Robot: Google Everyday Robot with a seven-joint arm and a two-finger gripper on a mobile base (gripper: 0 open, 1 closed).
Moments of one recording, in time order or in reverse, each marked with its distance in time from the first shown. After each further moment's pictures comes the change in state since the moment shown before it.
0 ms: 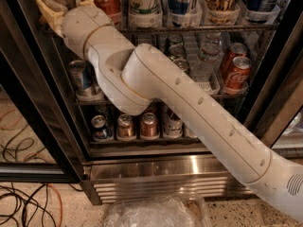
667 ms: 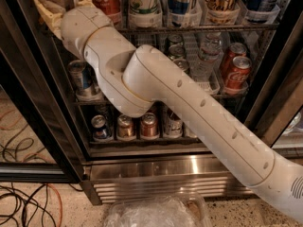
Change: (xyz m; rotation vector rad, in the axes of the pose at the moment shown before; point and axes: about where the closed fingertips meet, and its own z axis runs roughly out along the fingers) arm -0.012 0.009 -0.005 -0.024 -0.027 -0.043
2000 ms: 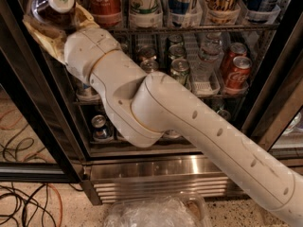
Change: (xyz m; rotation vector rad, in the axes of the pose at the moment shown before) arm -0.007 0.027 -0.048 0.000 0.007 -0.027
